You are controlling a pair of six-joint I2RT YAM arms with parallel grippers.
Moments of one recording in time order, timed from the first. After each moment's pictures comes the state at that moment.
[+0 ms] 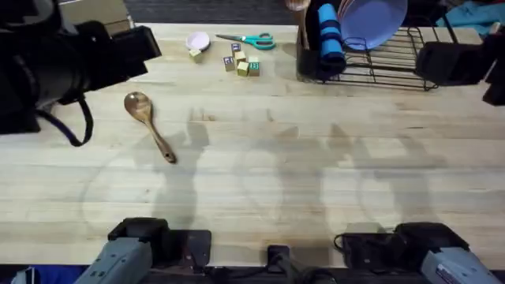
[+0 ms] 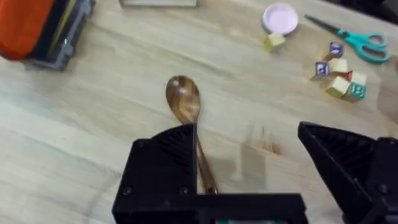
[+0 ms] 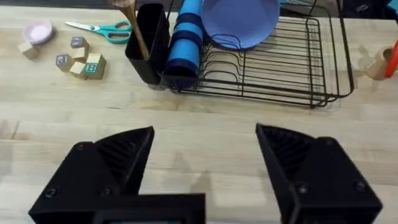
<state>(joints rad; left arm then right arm) -0.01 0.90 1.13 -0.92 -0.26 -0.31 0.00 0.77 1.13 -0.88 -0.03 0.00</state>
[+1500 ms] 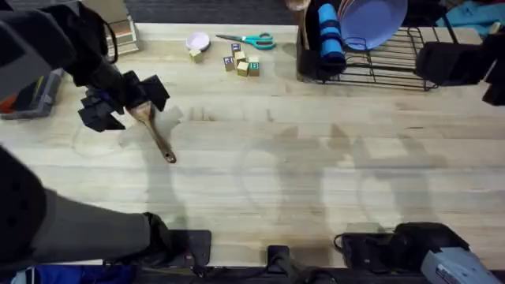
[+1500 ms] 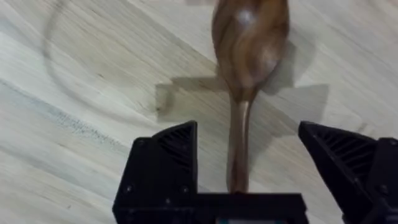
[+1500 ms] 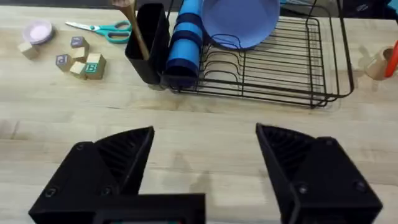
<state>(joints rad) 0.30 1.60 1.13 -0.90 -0.05 -0.35 0.00 0.77 1.13 -0.88 -0.03 0.00</state>
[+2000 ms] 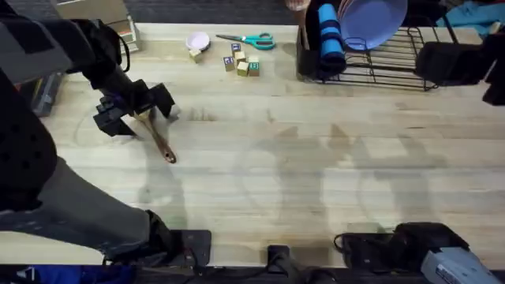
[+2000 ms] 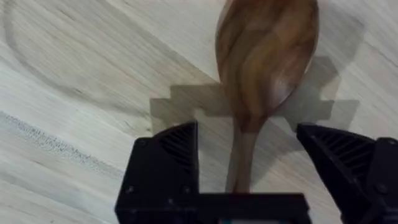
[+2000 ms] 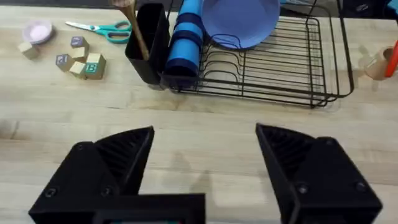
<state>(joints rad) 0.30 1.76 1.14 -0.84 -0.04 -0.38 0.00 0.77 1.13 -0.88 -0.03 0.00</state>
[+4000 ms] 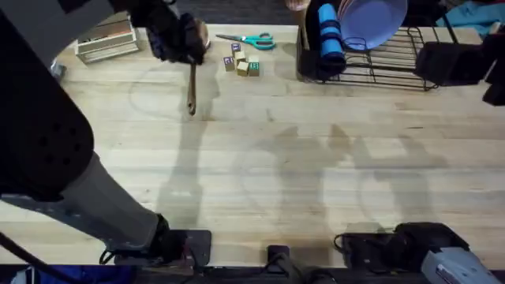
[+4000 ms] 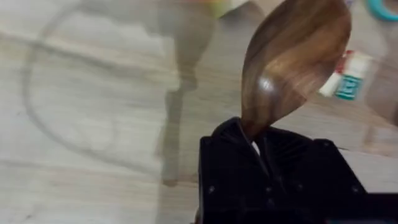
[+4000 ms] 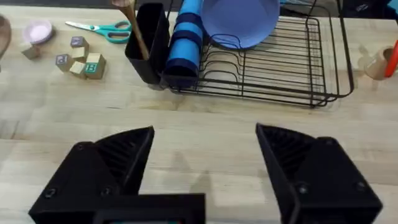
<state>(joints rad) -0.03 1.82 1.53 -0.85 0.08 -0.37 0.00 0.77 1.13 -0.88 -0.03 0.00</state>
